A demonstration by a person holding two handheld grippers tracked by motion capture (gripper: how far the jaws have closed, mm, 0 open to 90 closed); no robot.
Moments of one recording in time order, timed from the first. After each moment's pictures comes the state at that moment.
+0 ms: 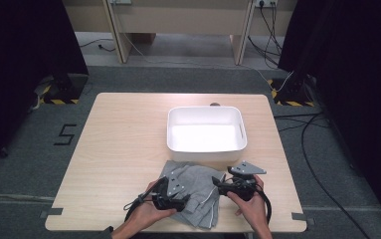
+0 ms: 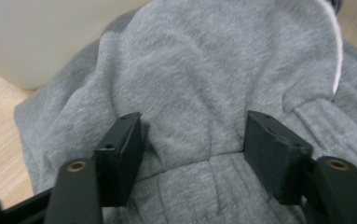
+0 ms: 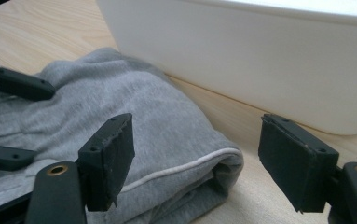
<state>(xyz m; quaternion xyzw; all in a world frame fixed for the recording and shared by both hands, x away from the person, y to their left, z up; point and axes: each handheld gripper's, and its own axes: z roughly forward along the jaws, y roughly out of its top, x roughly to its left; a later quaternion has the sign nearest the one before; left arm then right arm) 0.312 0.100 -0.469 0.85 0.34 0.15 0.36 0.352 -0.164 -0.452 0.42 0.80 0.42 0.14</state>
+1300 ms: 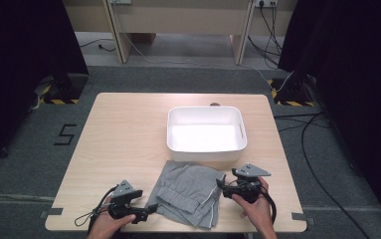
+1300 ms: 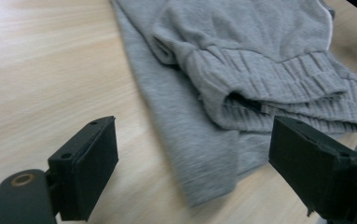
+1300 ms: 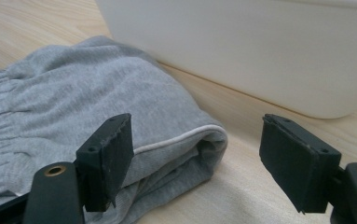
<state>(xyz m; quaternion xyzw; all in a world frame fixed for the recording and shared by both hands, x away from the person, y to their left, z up) 0.277 0.205 -0.484 0.77 0.47 0.04 0.44 0.349 -0.178 -0.453 0.41 0.80 0.41 0.15</state>
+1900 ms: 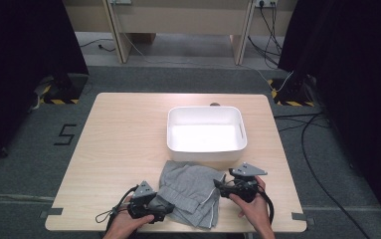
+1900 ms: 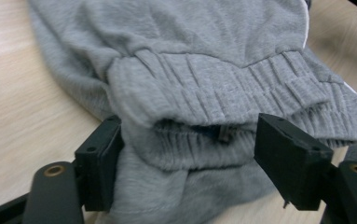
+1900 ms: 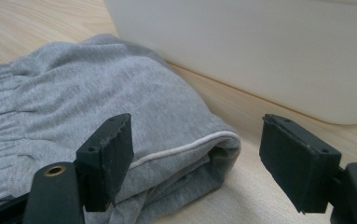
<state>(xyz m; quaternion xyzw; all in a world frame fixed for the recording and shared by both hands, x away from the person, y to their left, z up) 0.287 0.158 -0.491 0.79 0.43 0.04 0.44 0.351 -0.170 -0.456 0.40 0.81 0.41 0.14</state>
